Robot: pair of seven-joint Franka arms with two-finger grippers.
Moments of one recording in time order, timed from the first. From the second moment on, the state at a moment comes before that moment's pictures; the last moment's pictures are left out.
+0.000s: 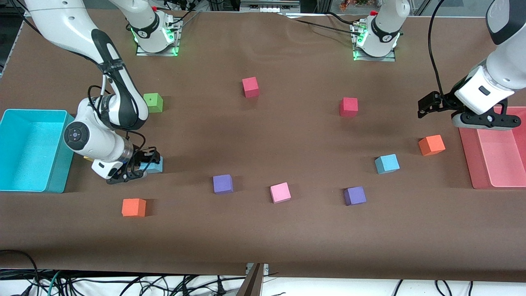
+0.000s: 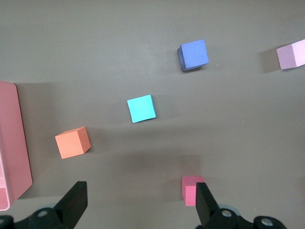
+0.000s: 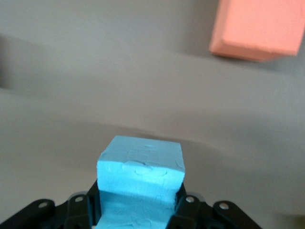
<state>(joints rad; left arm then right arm) 0.04 0.01 -0.10 -1.74 -0.03 1.72 -0.02 0.13 0.50 0.02 -1.78 0.11 2.23 -0.15</state>
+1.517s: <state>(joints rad) 0.04 0.01 -0.10 -1.74 -0.03 1.72 -0.02 0.84 0.91 -0.03 -1.04 0.11 2.07 0.69</state>
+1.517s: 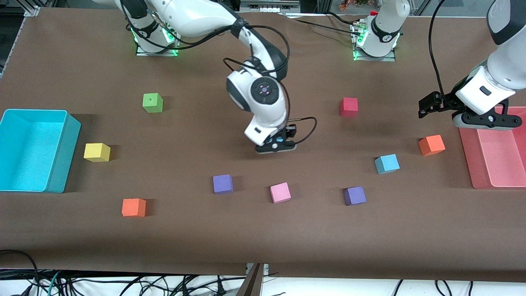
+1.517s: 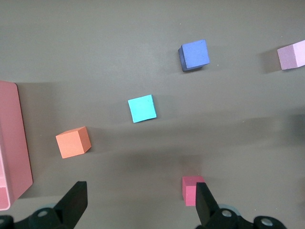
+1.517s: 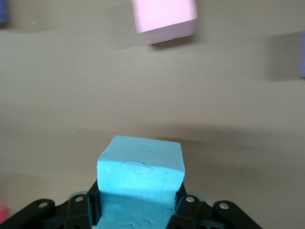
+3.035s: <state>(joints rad) 0.04 0.01 -0.10 -1.74 -0.03 1.72 -0.02 0.93 1.08 -0.03 -1.00 0.16 2.25 0.79</state>
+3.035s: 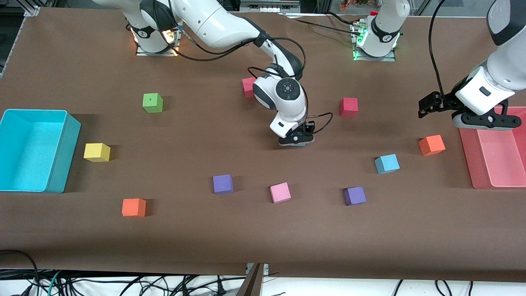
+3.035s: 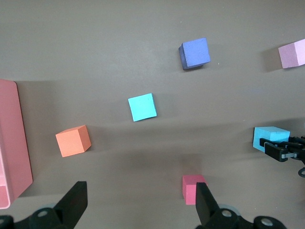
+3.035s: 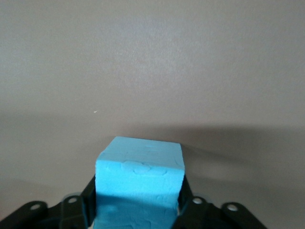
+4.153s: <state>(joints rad) 0.04 0.02 -0.10 -1.74 -0.03 1.71 -0.02 0.83 0.92 -0.03 -1.02 0.21 2.17 0.55</state>
